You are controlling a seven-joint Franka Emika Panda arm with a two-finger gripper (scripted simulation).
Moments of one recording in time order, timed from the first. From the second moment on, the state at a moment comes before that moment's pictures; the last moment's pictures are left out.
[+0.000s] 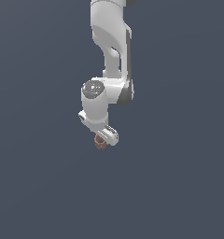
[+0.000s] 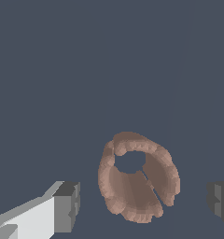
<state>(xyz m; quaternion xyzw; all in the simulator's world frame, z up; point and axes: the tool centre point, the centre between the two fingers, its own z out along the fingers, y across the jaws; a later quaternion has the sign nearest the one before) -0.002 -0.058 0.091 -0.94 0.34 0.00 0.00</state>
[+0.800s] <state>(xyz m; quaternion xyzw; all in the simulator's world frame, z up) -0.002 -0.058 0.050 -0.94 0.34 0.00 0.00</state>
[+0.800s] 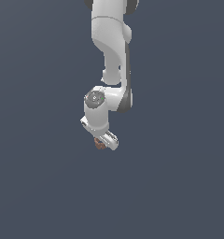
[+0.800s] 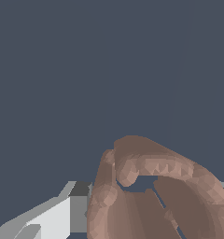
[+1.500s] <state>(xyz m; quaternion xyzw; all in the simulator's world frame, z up) -0.003 -0.053 0.062 -0.94 0.34 0.00 0.00</state>
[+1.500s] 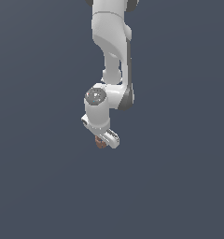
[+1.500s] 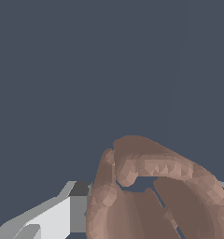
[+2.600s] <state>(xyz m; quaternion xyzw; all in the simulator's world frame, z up) -0.015 0.026 0.264 -0.94 0.34 0.00 0.00</state>
